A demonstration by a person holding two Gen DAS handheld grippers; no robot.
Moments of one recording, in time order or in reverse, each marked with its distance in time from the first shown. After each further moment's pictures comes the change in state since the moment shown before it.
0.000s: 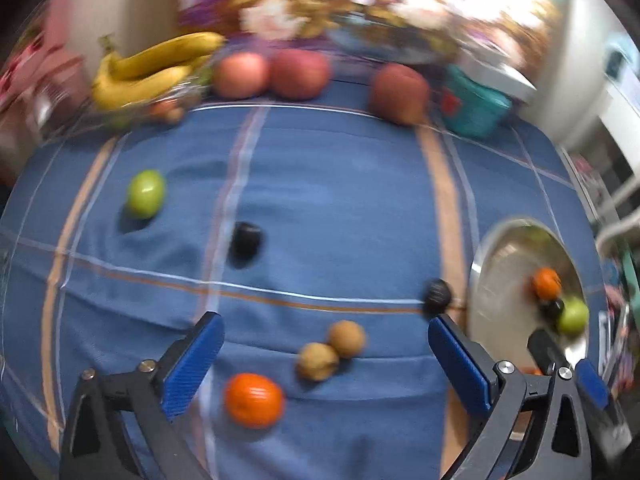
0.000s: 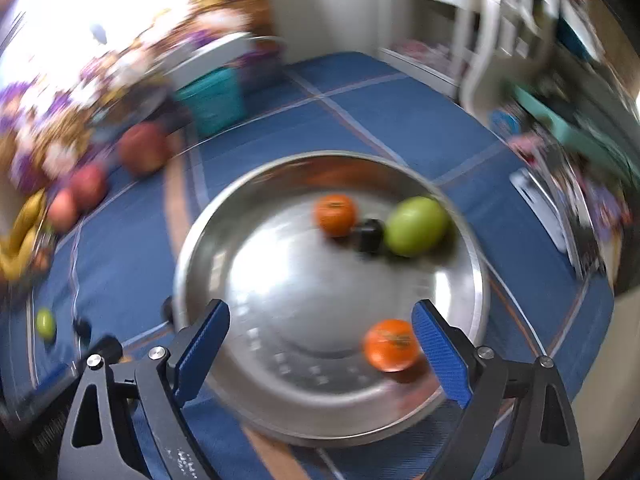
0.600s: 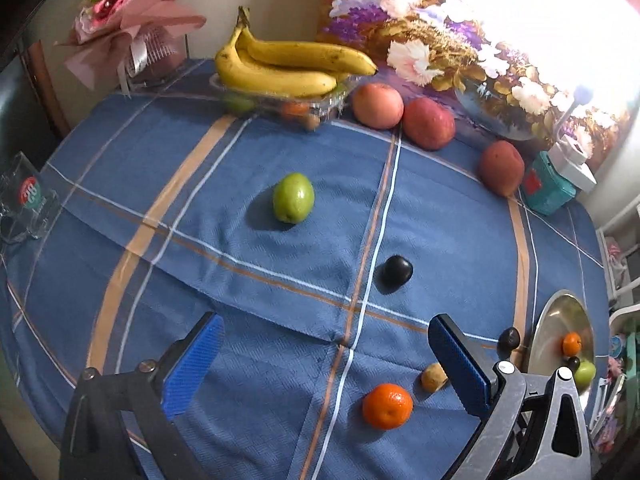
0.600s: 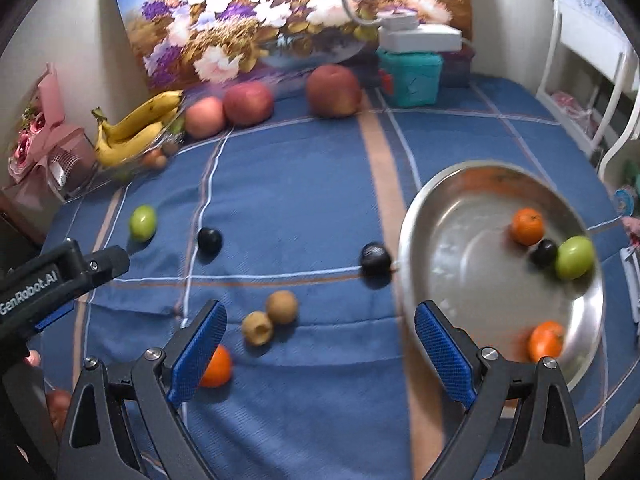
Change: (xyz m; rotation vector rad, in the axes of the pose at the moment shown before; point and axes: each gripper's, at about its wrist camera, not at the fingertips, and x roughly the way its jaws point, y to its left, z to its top) left arm -0.032 0.104 -0.001 -0.219 -0.048 0.065; right arm -0.015 0.113 -0.040 -0.308 0.048 0.285
